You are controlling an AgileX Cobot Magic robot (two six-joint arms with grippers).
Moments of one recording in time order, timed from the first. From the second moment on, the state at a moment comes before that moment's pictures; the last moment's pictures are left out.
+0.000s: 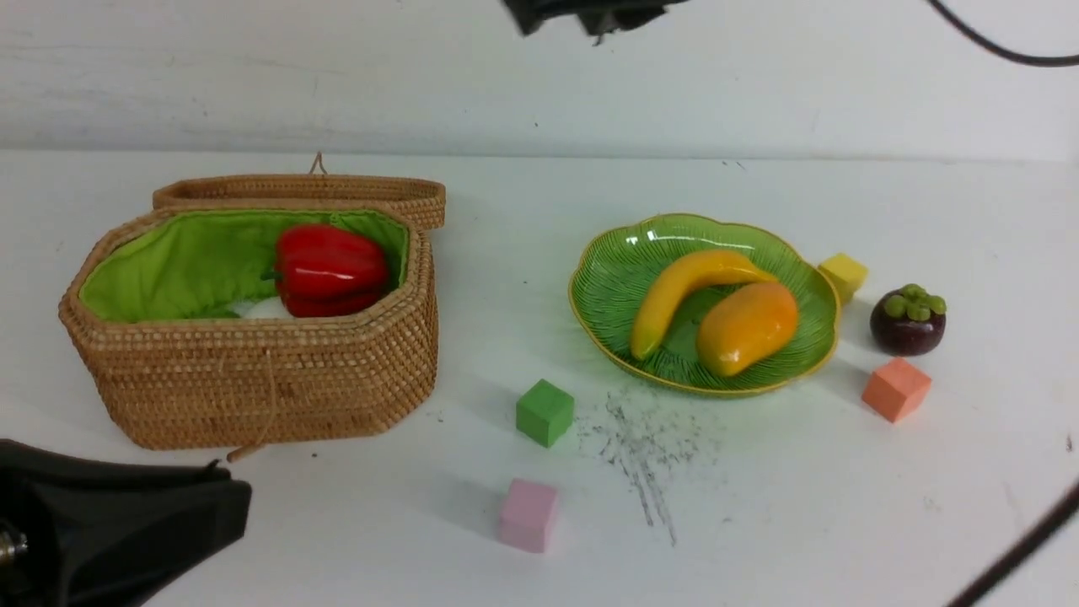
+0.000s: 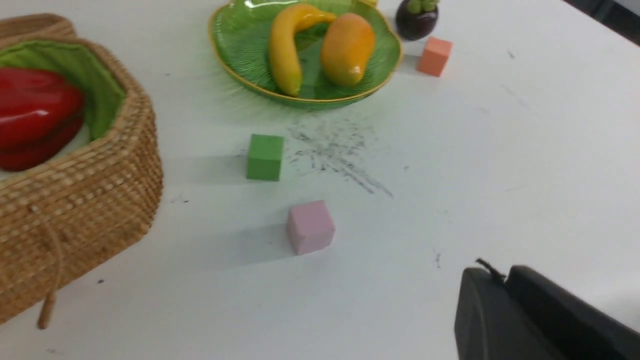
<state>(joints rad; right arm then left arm) 0.69 1.82 -2.27 -0.24 1.26 0.04 -0.95 0.59 -0.75 0.24 0.68 -0.46</state>
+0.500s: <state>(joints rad) 0.02 1.62 -1.56 -0.04 1.21 0.17 -0.95 0.59 -0.75 0.16 0.66 -0.37</state>
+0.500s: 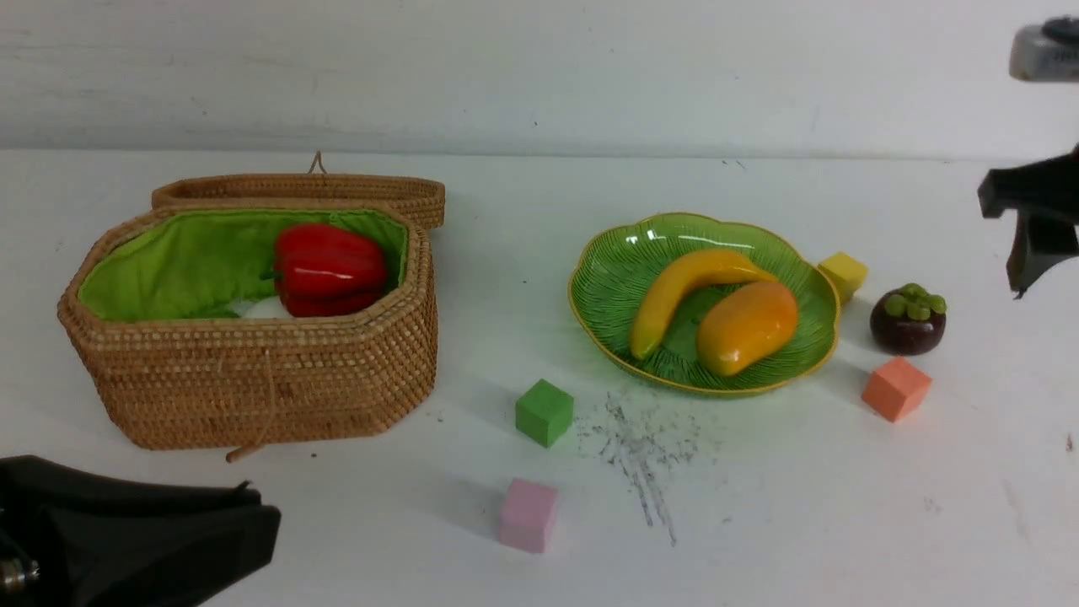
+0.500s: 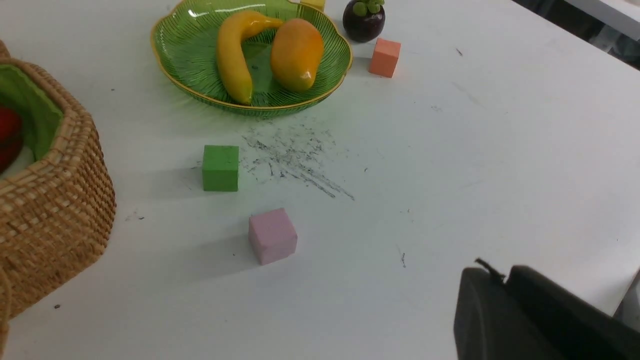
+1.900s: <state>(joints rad) -0.04 2.16 -1.89 0.03 0.95 0.11 -0.95 0.59 -0.75 0.08 0.68 -0.37</state>
